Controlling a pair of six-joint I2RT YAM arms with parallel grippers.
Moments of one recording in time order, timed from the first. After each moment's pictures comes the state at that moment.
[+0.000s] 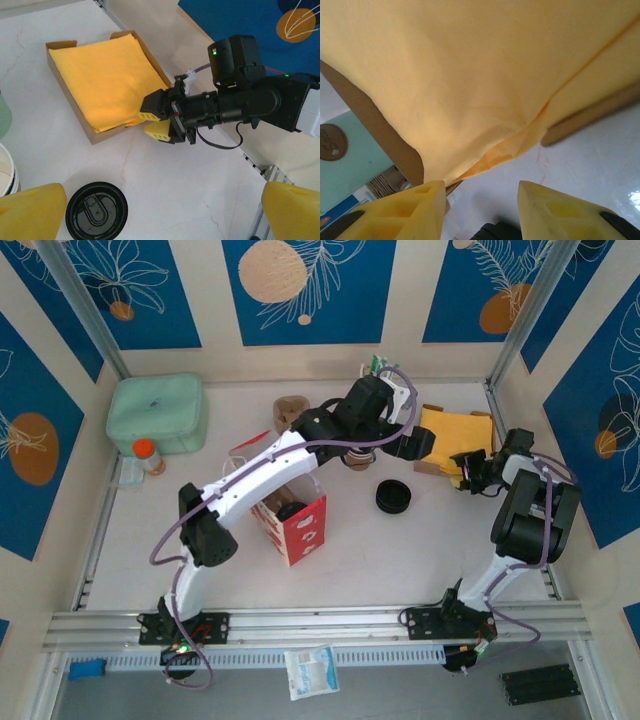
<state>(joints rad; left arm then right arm) -0.97 2.08 2.25 -0.72 0.14 -0.41 -0.42 1.75 1.03 -0.46 -0.65 0.88</state>
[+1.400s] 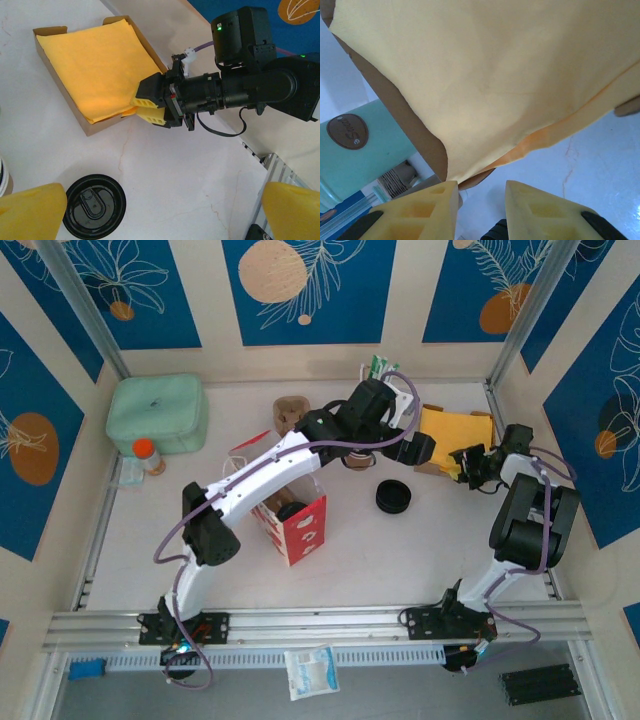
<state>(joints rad) -0.97 2.10 2.25 -0.73 0.18 -0.39 -0.41 1.70 1.03 -0.43 -0.65 0.90</state>
